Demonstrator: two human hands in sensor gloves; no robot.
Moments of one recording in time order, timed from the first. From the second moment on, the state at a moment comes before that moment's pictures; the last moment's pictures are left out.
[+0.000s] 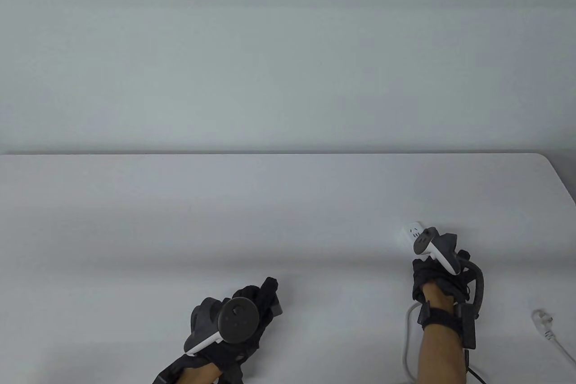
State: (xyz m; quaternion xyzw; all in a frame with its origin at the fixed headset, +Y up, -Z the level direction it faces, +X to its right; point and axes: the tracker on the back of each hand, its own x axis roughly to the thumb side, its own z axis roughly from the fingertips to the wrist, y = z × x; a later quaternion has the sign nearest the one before) left_hand -0.132 -0.716 -0.285 -0.05 -0.23 0.18 0.96; right_hand 0.297 -0.776 -0.424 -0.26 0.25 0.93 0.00
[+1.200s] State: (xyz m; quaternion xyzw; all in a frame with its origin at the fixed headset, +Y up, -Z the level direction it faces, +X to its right) left_hand -0.144 -0.706 -0.286 -0.03 -0.21 0.19 0.96; right_hand 0.175 -0.717 -0.361 0.00 0.10 0.99 0.05
